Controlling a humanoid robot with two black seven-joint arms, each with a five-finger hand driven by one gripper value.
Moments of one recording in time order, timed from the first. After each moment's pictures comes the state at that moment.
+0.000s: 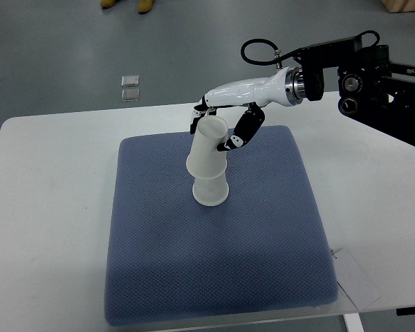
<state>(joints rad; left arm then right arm) -0.06 0.00 -0.04 -0.12 0.06 0.10 -0.04 1.24 -0.45 0.32 1.23 -1.41 0.48 0.19</state>
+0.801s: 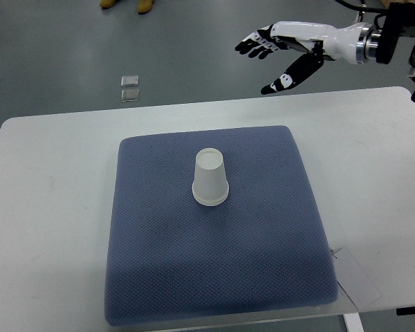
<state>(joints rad) -0.06 0.00 -0.04 -0.12 0.06 0.10 -0.04 1.15 -0.64 0.45 1.07 -0.95 0.40 0.16</state>
